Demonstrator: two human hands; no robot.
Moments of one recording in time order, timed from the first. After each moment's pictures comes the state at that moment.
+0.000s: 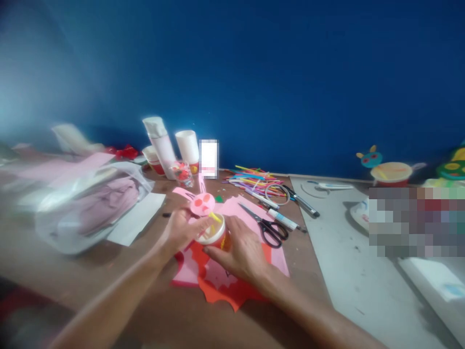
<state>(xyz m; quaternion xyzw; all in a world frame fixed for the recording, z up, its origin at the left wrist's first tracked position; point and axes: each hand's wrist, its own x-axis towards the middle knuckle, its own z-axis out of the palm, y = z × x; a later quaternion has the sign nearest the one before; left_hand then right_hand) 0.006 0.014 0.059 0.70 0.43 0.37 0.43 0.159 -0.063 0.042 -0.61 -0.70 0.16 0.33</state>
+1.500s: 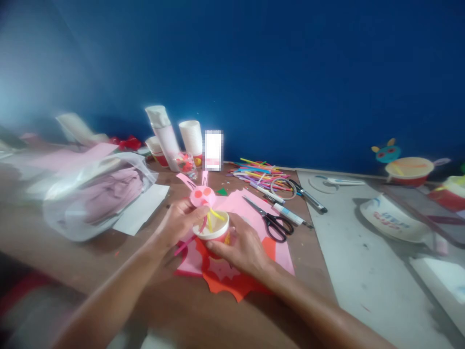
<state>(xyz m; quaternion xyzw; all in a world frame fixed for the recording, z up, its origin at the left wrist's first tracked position) 0.000 0.006 0.068 0.61 0.41 0.39 0.56 0.158 -0.062 0.031 -0.58 -0.64 0.31 0.40</state>
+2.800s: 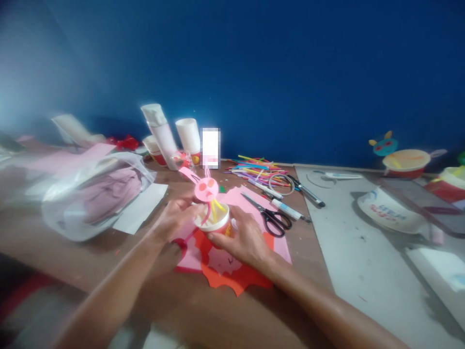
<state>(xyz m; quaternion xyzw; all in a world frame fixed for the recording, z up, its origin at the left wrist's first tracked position) -0.011 0.020 0.061 0.68 0.38 0.34 0.53 0.163 -0.058 0.036 -0.60 -0.66 0.24 0.38</state>
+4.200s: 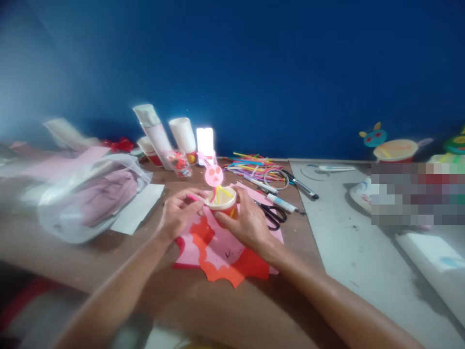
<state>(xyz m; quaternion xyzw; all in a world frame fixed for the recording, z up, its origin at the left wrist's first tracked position) 0.007 0.016 0.049 0.64 0.33 0.45 0.52 0.177 -0.049 0.035 -0.64 -0.62 0.15 0.43</state>
